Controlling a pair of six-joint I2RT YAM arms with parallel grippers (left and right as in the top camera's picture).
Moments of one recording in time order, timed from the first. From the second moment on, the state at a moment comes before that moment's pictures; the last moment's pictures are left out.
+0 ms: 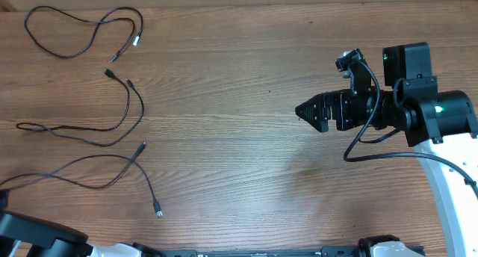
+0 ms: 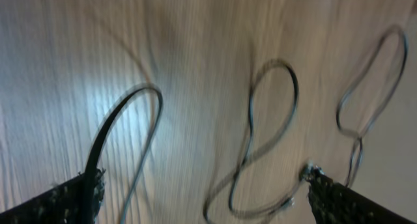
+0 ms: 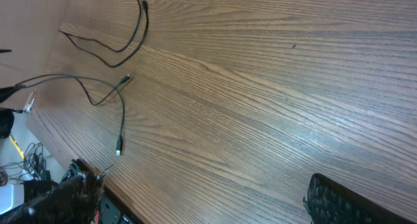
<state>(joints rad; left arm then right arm) 1.18 1.69 1.39 -0.90 0.42 -0.60 0.13 1.32 1.43 -1.14 -0.60 -0.01</state>
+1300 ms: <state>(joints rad) 0.22 1.64 1.92 -1.43 0.35 -0.06 0.13 1.32 1.43 -1.01 -0.46 0.21</state>
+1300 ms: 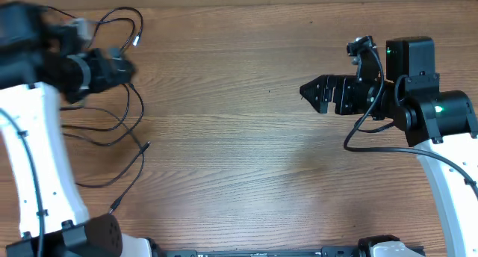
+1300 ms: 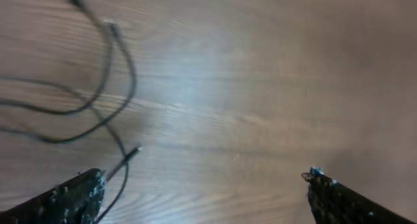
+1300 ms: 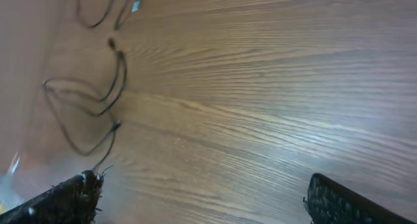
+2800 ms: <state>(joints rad) -0.27 1.64 1.92 -1.46 -0.07 -0.12 0.13 1.32 1.43 -1.06 -0.30 0.28</state>
